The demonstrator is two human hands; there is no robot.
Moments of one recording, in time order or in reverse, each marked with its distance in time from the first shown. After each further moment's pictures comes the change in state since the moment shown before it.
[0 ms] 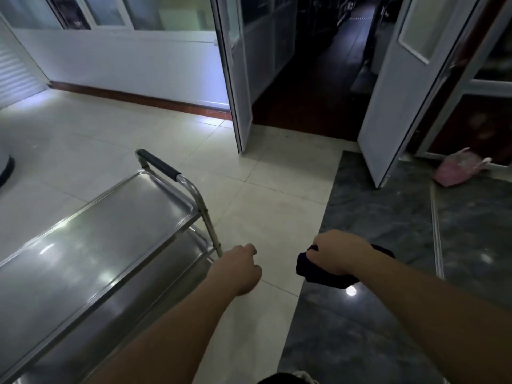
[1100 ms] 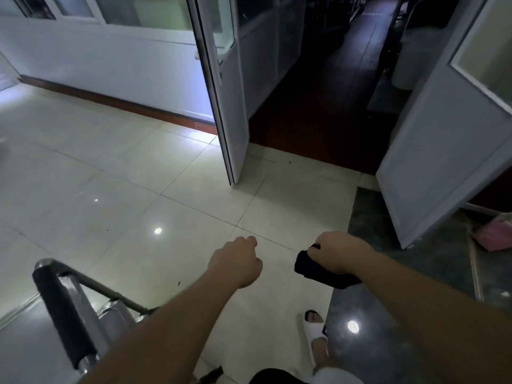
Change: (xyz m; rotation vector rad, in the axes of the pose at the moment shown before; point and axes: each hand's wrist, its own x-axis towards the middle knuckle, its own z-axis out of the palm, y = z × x) left_hand 0.558 0.050 -0.235 0.057 -0.011 -0.019; right_hand 0.529 0.109 -0.281 0.094 -0.059 0.043
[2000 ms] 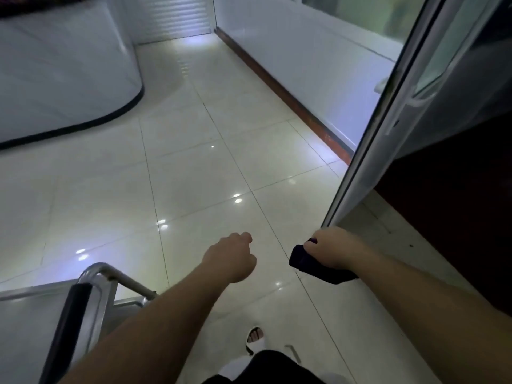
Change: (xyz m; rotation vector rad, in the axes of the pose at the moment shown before) left_hand 0.247 -0.237 -0.175 -0.321 0.136 -0.583; right_hand 0.404 -0.300 -0.209 -0.399 -0.090 -0.548
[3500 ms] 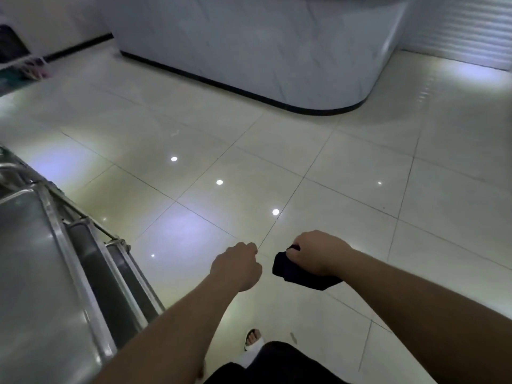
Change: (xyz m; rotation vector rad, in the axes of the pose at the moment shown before) left_hand 0.317 -0.386 -0.234 -0.483 0.162 -0.858; right_hand 0.515 -0.529 -0.223 -0.519 -0.227 -0.927
